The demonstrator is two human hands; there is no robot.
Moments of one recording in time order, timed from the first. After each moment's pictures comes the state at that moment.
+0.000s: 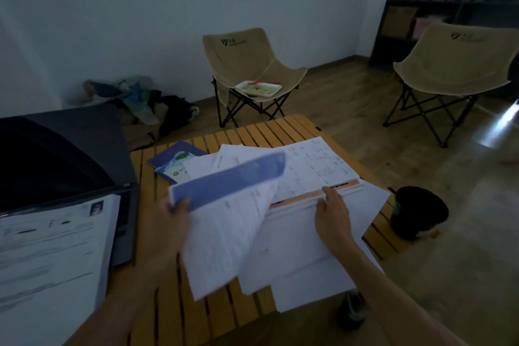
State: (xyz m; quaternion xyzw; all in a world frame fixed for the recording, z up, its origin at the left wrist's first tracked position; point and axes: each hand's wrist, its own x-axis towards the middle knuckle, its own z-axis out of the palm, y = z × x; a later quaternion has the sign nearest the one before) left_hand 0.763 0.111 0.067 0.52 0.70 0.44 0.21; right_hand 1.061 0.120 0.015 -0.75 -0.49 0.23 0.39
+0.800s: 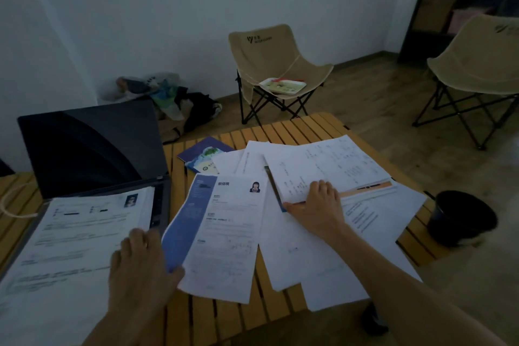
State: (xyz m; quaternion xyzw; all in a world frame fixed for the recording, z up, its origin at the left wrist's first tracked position) left_hand 0.671 0.038 0.048 0.62 0.78 0.01 -0.06; right_hand 0.996 0.170 -0.001 -0.75 -0.64 0.07 0.15
